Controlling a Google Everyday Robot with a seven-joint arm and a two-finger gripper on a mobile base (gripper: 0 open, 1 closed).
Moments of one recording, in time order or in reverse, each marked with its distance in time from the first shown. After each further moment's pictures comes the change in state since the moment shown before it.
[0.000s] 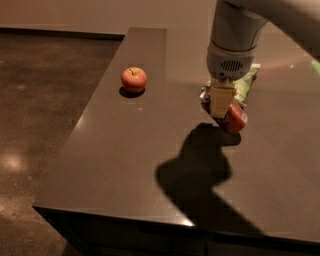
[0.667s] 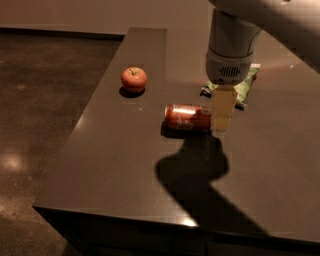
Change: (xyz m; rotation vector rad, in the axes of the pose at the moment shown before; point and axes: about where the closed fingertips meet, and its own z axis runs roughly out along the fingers) arm 0.003 0.002 0.013 -0.021 0.030 -0.002
